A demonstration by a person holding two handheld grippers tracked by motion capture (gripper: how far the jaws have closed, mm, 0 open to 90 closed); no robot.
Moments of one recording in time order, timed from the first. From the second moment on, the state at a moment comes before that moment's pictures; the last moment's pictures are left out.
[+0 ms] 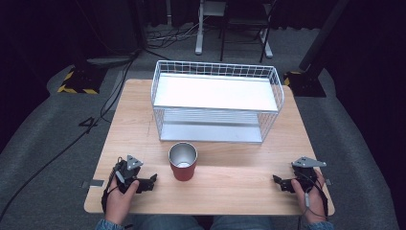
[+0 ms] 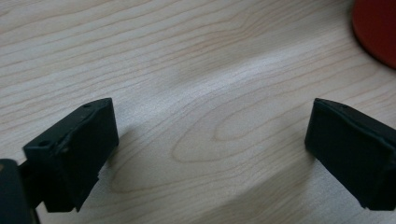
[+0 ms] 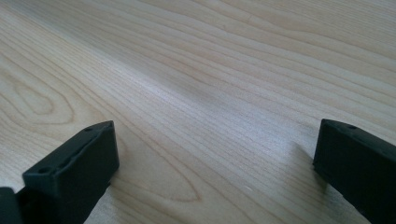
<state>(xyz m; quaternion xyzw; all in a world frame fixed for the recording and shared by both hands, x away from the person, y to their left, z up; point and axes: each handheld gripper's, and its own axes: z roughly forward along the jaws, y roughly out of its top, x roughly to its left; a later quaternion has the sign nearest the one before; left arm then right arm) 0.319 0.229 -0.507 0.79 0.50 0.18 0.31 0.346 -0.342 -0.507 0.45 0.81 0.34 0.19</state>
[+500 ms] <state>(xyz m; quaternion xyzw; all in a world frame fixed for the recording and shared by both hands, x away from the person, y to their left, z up) 0.309 0.242 -0.497 0.74 0.48 0.17 0.43 0.346 -0.342 -0.507 0.45 0.81 0.34 0.19</state>
